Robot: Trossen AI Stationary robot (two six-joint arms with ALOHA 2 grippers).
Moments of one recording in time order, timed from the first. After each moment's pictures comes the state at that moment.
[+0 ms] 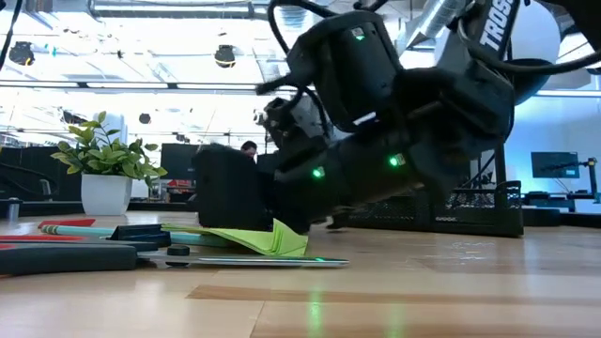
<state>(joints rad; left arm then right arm) -1.13 1.38 0.89 -0.68 -0.95 -1.10 0.35 2.40 1.23 0.69 0.84 0.45</state>
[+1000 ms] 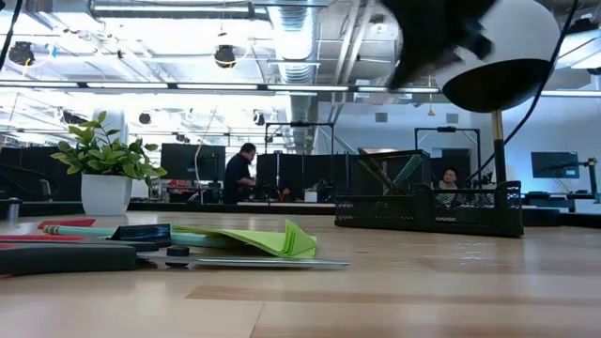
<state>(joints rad) -1.13 1.37 0.89 -0.68 -0.95 -1.11 0.44 1.63 1.22 -0.89 0.88 1.04</state>
